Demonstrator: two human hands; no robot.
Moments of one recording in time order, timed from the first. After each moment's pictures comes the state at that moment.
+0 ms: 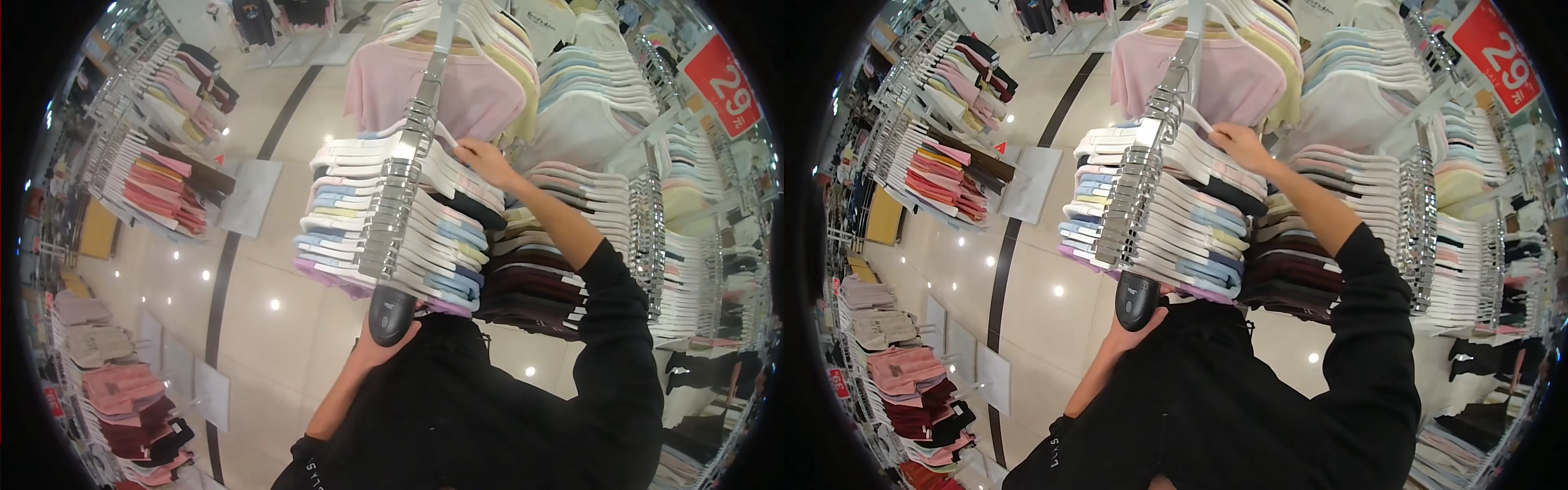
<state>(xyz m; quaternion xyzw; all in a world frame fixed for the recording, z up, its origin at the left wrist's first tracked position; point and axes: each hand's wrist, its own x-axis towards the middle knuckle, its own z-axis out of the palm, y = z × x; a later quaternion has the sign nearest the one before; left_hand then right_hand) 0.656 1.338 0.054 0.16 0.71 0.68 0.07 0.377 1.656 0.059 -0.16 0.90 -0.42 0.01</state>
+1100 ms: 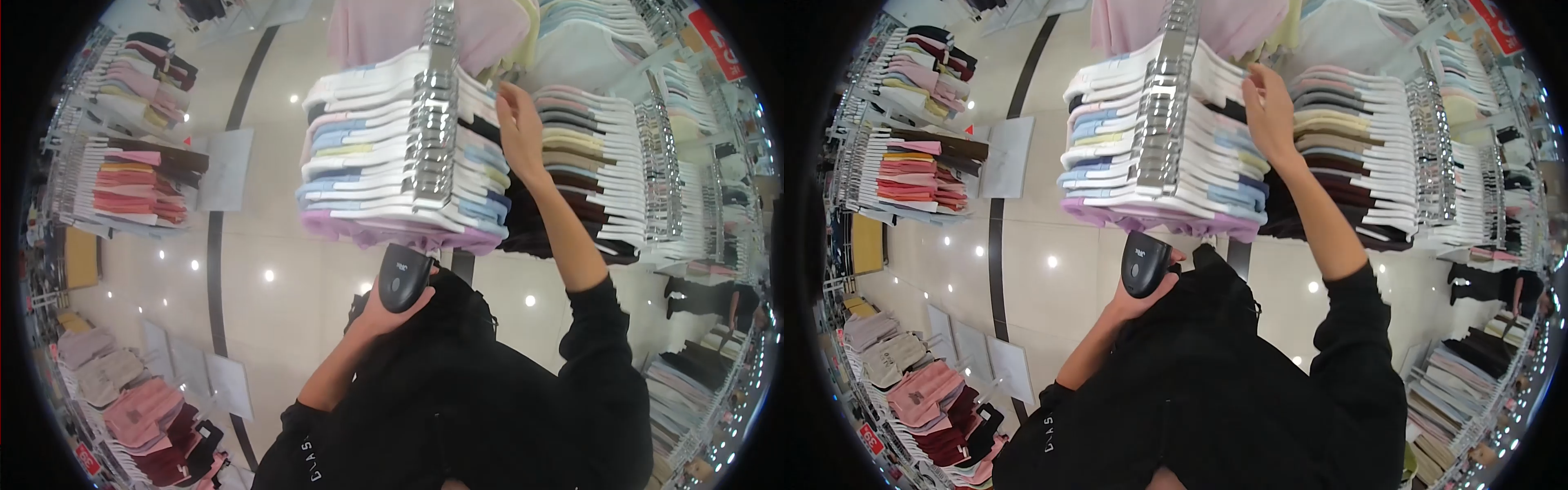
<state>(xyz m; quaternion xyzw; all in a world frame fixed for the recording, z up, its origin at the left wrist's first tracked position) 0.672 1.266 0.040 0.16 0.64 0.72 0.23 0.506 1.579 0.083 0.02 0.85 -0.42 -0.31</state>
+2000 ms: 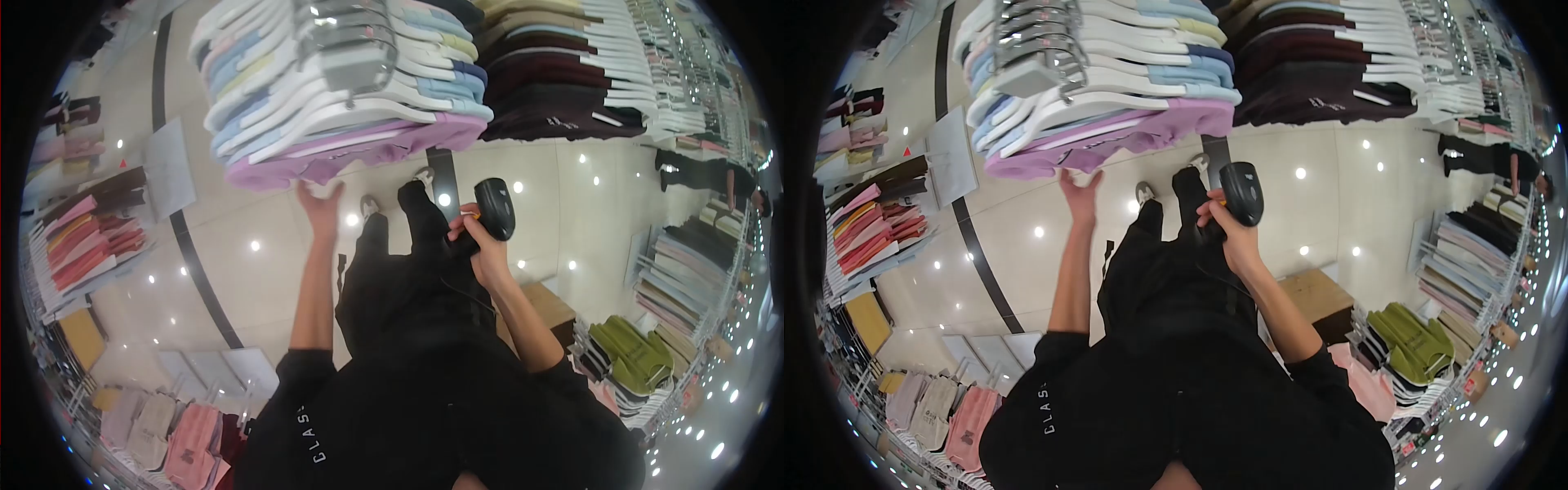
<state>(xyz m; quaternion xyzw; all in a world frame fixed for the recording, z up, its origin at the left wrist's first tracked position) 0.641 1.216 -0.246 -0.06 0.84 0.53 0.06 0.835 1.431 -0.032 0.38 0.42 -0.82 -0.11</state>
